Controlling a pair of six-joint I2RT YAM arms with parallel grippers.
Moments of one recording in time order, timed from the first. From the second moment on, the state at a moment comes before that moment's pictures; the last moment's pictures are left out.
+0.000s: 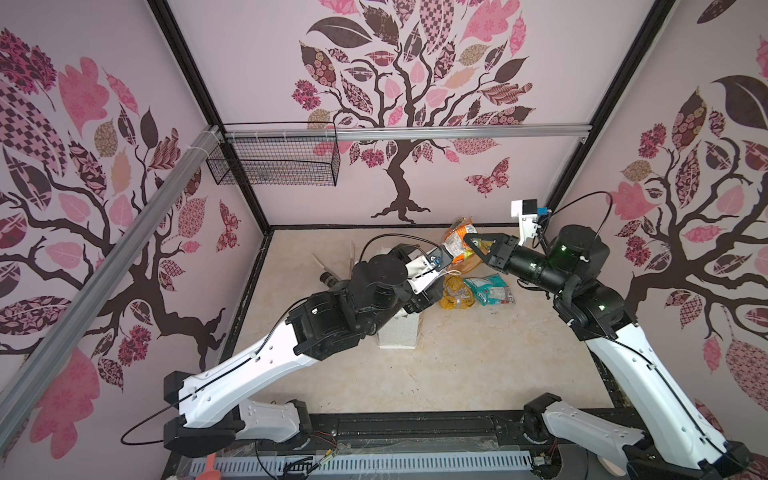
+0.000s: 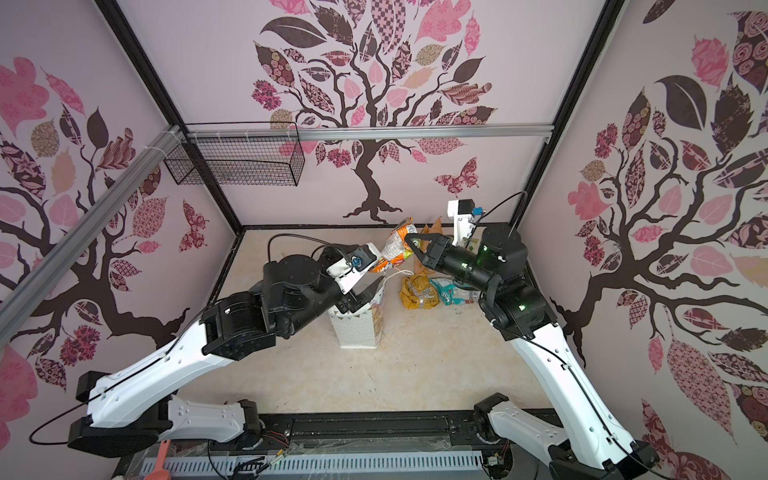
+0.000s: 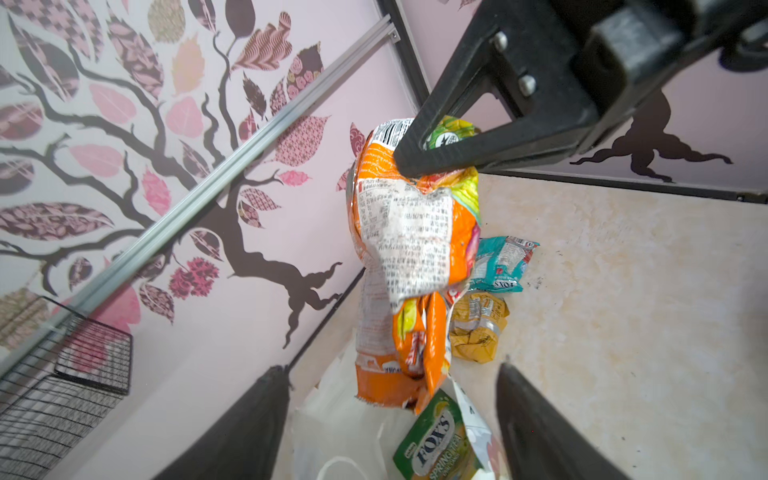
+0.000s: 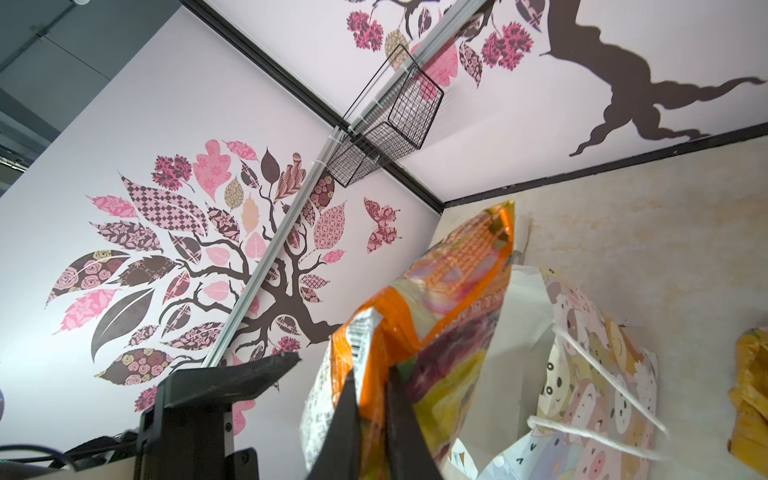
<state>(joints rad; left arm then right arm) -1.14 1.26 1.59 -0.59 -0.44 0.34 0.41 1.03 1.33 -0.34 -0.43 0.84</state>
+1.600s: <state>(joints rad) -1.14 1.07 1.42 -0.58 -0.34 0.07 0.40 0.77 0.55 -0.19 -0.09 1.01</state>
